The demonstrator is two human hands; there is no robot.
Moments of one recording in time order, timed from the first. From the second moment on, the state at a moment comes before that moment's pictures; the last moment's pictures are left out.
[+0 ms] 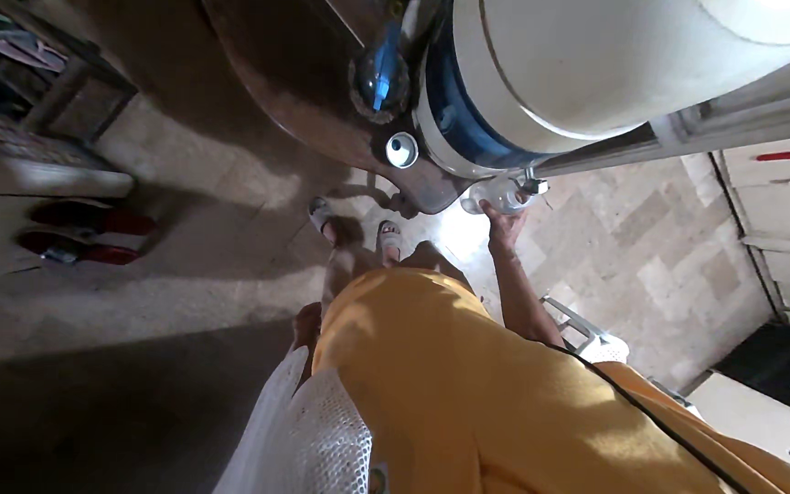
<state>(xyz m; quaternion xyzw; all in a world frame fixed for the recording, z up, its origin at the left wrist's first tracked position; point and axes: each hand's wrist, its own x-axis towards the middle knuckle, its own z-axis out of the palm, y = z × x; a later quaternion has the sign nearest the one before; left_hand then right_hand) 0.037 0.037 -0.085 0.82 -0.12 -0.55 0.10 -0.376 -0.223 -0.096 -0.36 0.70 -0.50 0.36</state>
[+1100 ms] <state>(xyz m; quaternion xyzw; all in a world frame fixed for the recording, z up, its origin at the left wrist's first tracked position) 0.042 0.036 -0.088 0.81 -0.08 -0.56 0.13 -0.372 -0.224 -0.092 -0.35 0.69 -0.52 0.36</state>
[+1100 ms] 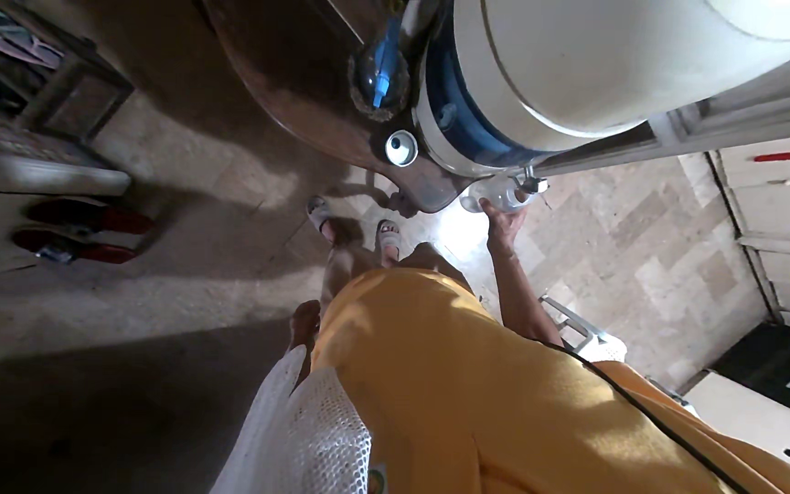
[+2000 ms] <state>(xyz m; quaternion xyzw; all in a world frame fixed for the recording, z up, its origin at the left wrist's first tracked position) 0.039 0.025 -0.081 0.81 -0.09 -0.56 0.15 -0.374 -0.224 -0.093 -0.36 0.69 -0.51 0.36</state>
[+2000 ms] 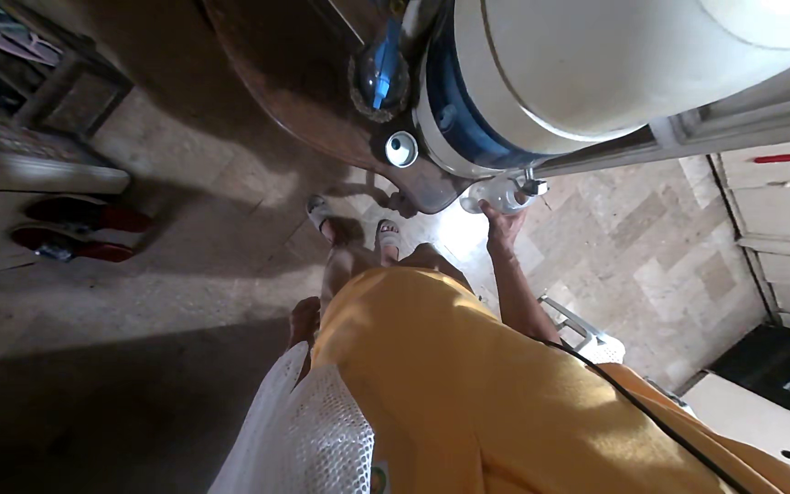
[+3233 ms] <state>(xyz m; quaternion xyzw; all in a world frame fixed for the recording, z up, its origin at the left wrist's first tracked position) 0.039 0.027 -0.085 0.81 -0.11 -0.56 0.12 -0.373 -0.224 -0.092 -0.35 0.69 -0.51 0.36</state>
